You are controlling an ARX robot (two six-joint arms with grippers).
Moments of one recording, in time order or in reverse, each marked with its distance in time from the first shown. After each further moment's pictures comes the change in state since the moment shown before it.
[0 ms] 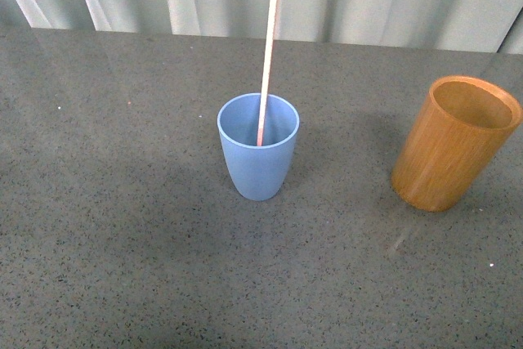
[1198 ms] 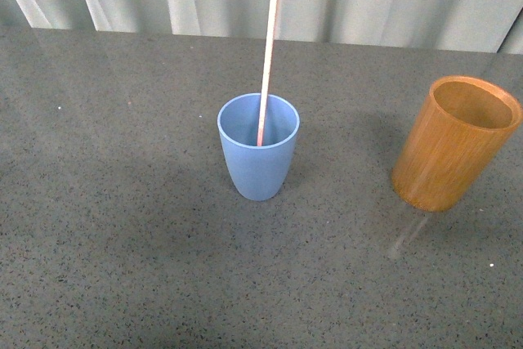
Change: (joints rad) left arm 0.000 0.000 0.000 0.000 0.000 0.000; right arm 0.000 -0.427 0.000 -0.427 0.001 0.000
